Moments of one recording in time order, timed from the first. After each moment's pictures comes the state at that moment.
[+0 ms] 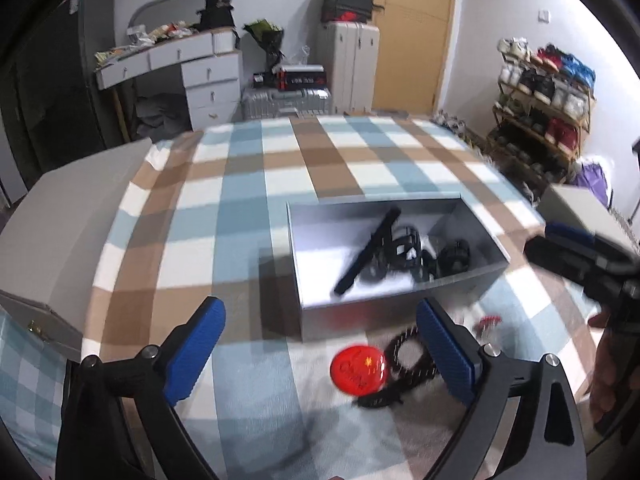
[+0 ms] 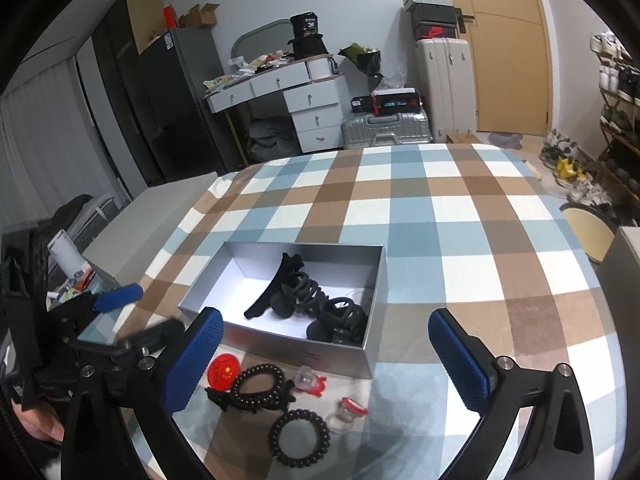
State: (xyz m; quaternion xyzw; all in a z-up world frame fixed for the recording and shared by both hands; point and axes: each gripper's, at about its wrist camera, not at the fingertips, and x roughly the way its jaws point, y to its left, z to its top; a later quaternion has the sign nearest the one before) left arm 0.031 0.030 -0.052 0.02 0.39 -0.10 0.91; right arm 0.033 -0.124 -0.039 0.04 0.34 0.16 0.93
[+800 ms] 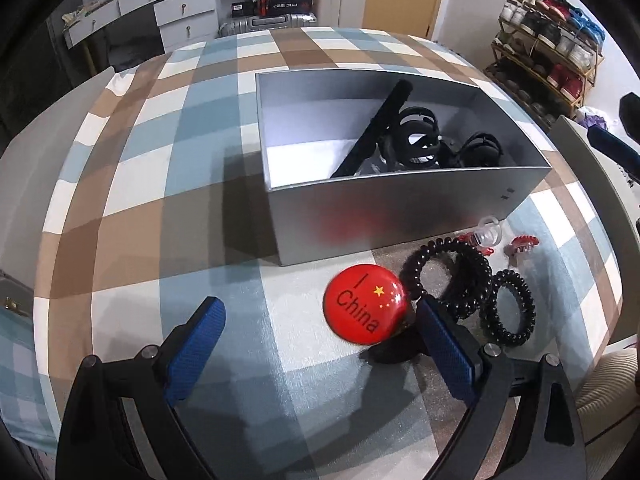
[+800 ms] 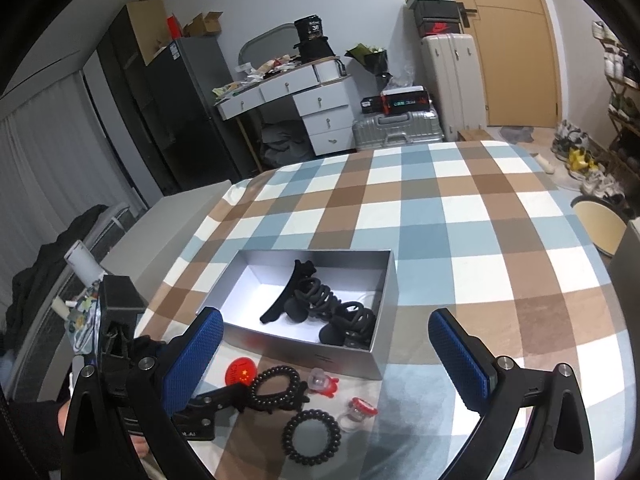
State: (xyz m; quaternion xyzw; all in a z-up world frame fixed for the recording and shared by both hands) left arm 0.038 0.022 -0.103 0.04 0.50 -0.12 0.86; right arm 0.033 -0.133 -0.032 0.07 0.34 0.19 0.92
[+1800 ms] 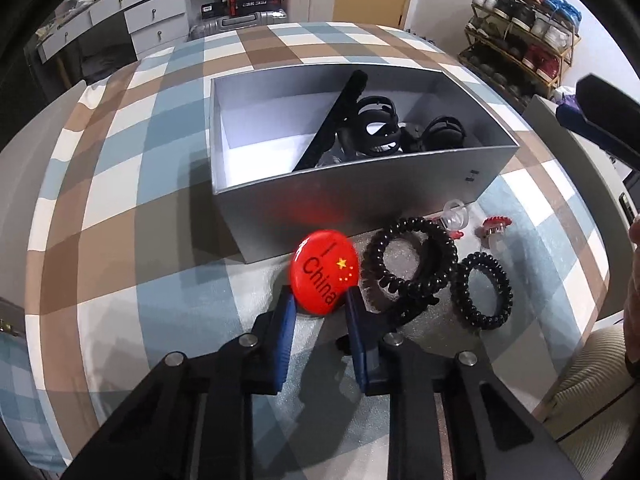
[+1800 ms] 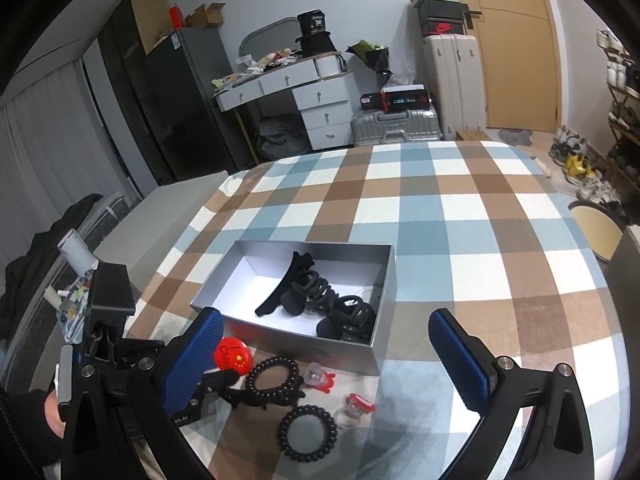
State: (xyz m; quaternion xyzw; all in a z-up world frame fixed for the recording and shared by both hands) left arm 0.038 0.011 -0.101 0.04 0.51 -0.17 0.84; right arm 0.033 -0.128 -0.036 0.05 0.34 0.18 0.92
